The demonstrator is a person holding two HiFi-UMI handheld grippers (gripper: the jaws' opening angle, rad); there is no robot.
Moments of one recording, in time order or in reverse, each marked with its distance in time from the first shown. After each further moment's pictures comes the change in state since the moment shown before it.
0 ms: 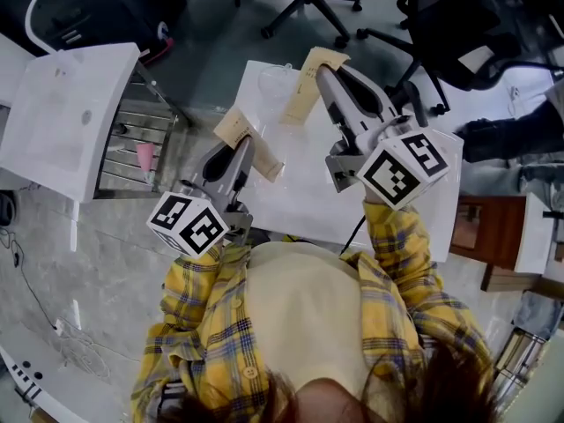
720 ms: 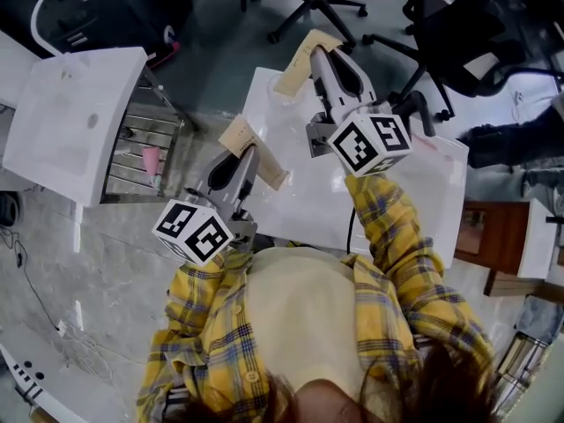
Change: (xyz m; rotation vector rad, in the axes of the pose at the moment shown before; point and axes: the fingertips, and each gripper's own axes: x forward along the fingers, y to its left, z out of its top) left arm 0.004 0.003 0.012 -0.013 0.008 0.016; right arm 0.059 -0.050 -0.005 -0.036 -0.186 -0.108
